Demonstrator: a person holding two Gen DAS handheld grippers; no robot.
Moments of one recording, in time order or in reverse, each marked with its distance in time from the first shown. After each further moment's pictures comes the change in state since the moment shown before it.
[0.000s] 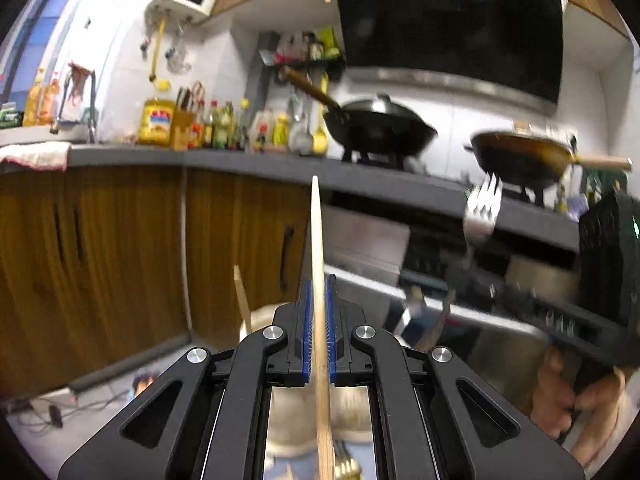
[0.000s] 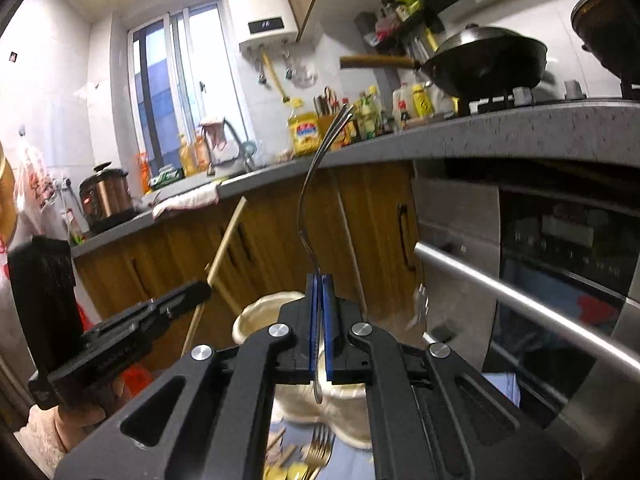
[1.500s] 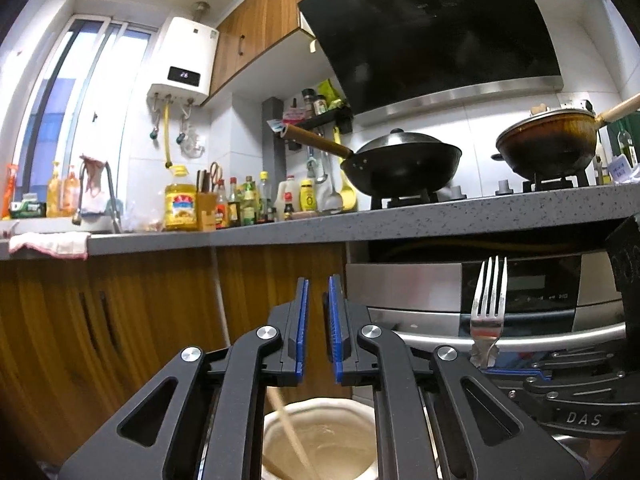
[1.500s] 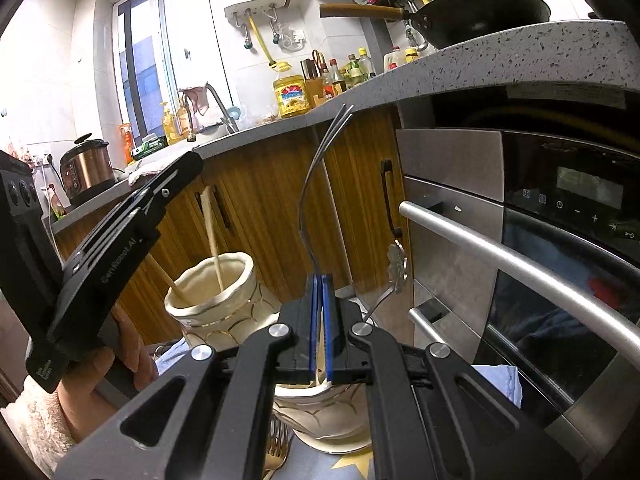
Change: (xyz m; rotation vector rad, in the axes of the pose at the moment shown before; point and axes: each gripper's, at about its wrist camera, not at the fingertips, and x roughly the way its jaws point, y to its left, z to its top) left arm 0.052 -0.026 -0.007 0.218 -0.232 0.181; right arm 0.048 -0.031 -0.035 -0.004 0.138 -0.018
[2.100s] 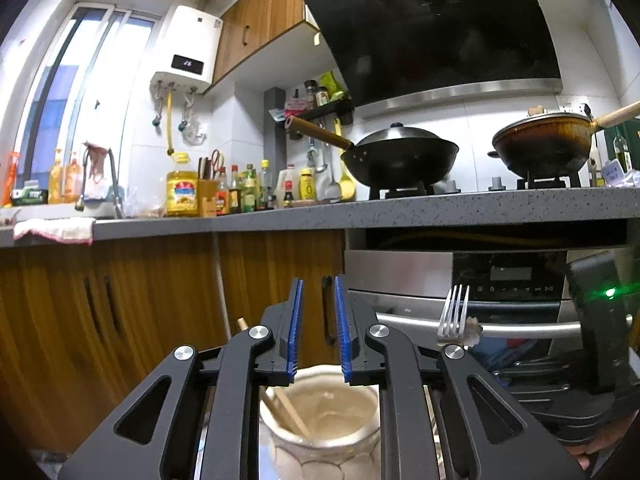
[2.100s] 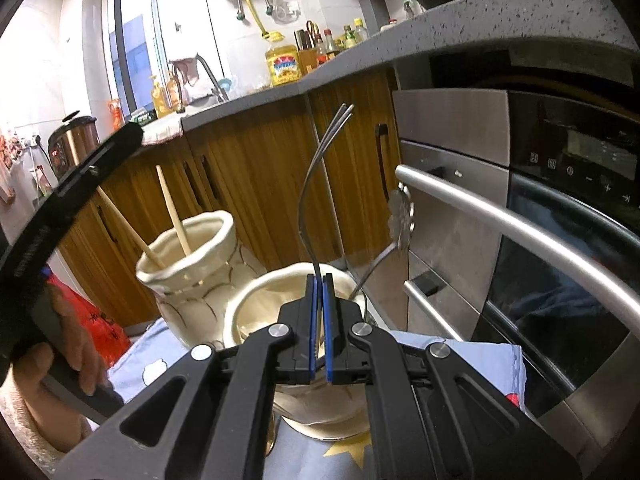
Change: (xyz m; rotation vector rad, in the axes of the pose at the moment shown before) left arm -0.027 0.007 -0.004 -0.031 0.047 -0.013; right arm 0.025 -0.002 -0.018 -0.009 0.110 -0.036
